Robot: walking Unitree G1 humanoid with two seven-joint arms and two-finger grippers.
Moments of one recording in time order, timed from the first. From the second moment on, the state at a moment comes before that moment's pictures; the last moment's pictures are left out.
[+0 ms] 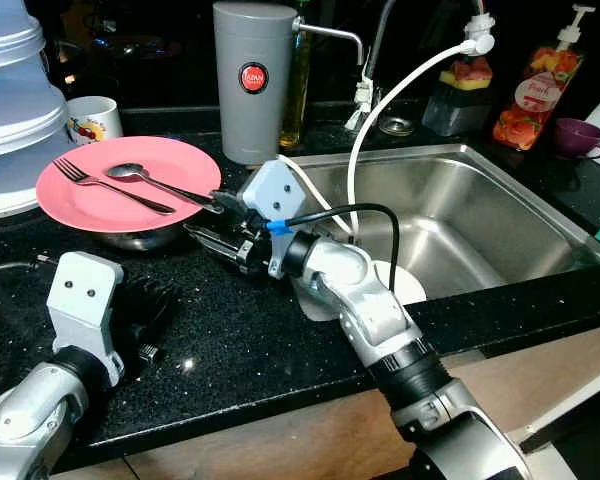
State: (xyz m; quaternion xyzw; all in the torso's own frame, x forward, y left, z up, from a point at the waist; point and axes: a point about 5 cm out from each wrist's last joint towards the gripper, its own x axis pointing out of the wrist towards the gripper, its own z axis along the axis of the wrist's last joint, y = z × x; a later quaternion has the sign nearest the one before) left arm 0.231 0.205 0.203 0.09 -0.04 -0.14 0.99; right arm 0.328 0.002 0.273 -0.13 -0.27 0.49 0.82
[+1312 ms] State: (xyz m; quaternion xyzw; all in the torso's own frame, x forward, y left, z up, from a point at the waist) left arm 0.231 0.205 0.204 0.09 -0.04 -0.14 0.99; right arm 0.334 0.011 0.265 -0.21 -0.30 0.47 0.80
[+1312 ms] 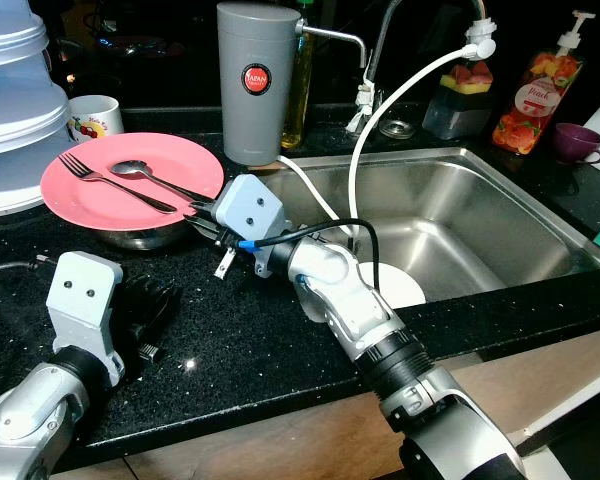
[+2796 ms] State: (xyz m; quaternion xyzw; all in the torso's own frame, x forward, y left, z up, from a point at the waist) left arm 0.233 0.203 0.204 0.09 -0.04 -0.14 0.99; right arm 0.350 -0.009 0.267 -0.35 -0.34 0.36 0.79
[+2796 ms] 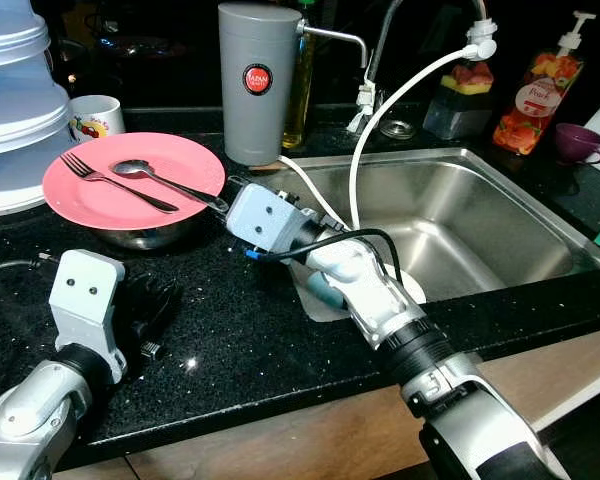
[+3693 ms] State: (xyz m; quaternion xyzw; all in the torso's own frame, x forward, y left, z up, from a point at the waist) left arm 0.235 0.203 0.204 0.09 -0.05 -0.14 0.99; right arm 0.351 -0.007 0.260 -0.37 -0.34 0.36 0.79
